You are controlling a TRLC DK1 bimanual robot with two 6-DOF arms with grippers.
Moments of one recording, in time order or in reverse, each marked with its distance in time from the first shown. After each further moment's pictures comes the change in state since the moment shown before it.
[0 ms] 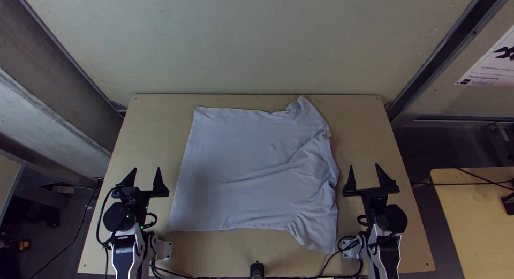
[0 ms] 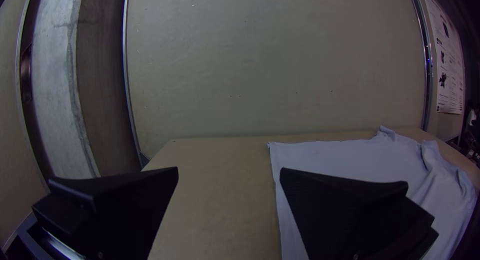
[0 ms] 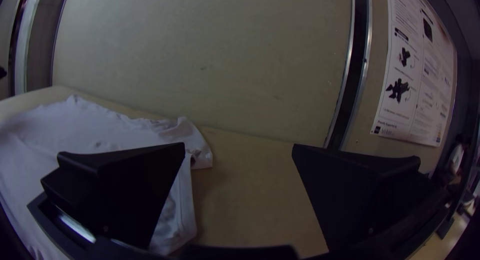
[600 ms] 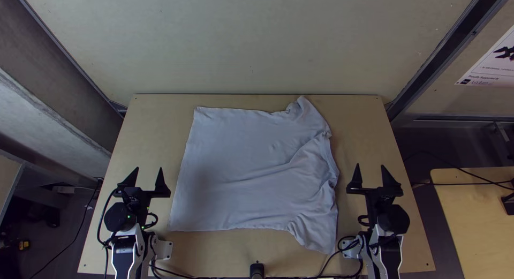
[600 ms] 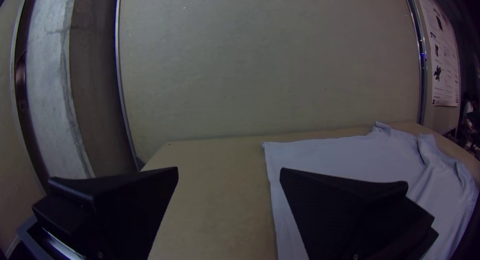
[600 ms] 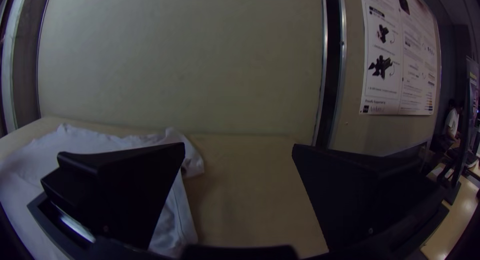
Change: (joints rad) left arm -0.029 0.000 0.002 0.009 -0.008 0.027; right arm -0.014 0.000 0.038 -0.024 0.080 0.147
